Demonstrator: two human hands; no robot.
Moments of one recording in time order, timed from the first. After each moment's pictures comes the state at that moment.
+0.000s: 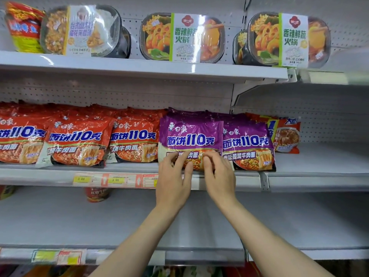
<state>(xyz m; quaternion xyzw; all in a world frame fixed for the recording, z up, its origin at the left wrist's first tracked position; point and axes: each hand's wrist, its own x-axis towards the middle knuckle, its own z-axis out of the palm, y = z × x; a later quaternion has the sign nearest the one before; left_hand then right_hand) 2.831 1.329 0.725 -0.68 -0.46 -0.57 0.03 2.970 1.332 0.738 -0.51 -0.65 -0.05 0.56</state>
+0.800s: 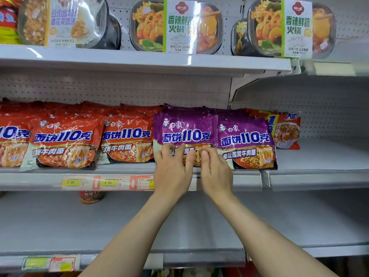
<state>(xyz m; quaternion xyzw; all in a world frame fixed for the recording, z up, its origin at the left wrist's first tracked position) 2.840 1.354 0.748 -0.68 -0.55 -0.49 0.06 2.965 1.349 0.741 -0.55 -0.64 -0.03 0.54</state>
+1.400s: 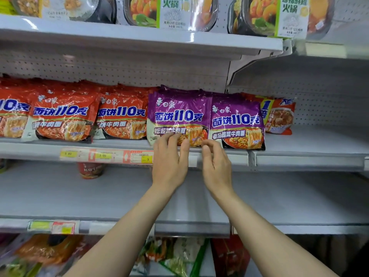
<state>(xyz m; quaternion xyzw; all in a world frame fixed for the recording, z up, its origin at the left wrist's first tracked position) 2.859 1.315 0.730 -0.66 -0.48 -0.58 -0.02 2.990 1.308 0.720 -0.50 -0.64 0.05 0.58</state>
